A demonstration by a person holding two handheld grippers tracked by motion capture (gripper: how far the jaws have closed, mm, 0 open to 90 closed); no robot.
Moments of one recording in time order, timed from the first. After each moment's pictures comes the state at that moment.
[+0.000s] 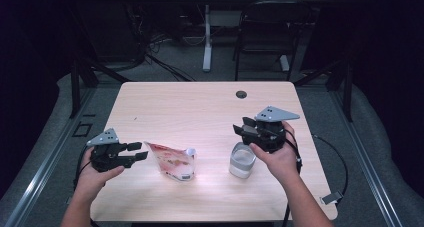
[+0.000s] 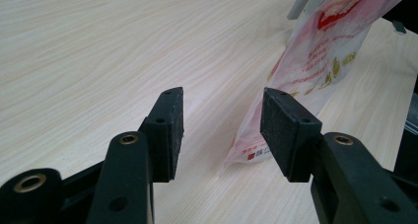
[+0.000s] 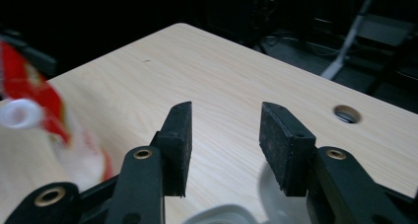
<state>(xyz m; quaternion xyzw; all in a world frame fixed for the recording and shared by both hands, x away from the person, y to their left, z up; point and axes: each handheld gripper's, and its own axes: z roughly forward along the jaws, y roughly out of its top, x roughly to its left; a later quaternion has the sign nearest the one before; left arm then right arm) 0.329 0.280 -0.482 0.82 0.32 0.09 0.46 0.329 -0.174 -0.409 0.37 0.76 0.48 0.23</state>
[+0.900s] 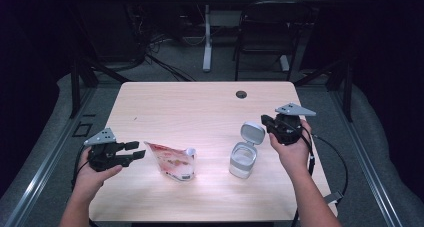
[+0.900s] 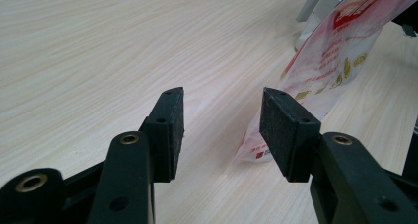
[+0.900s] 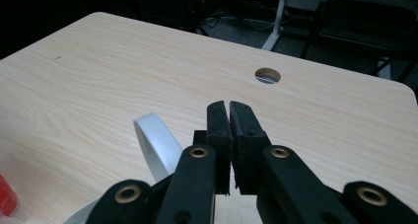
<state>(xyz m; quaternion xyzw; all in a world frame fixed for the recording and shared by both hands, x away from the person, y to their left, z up) 0.330 0.285 -0.482 0.82 0.33 0.10 0.46 0.355 -0.222 -0.433 0.48 0.72 0.43 0.27</state>
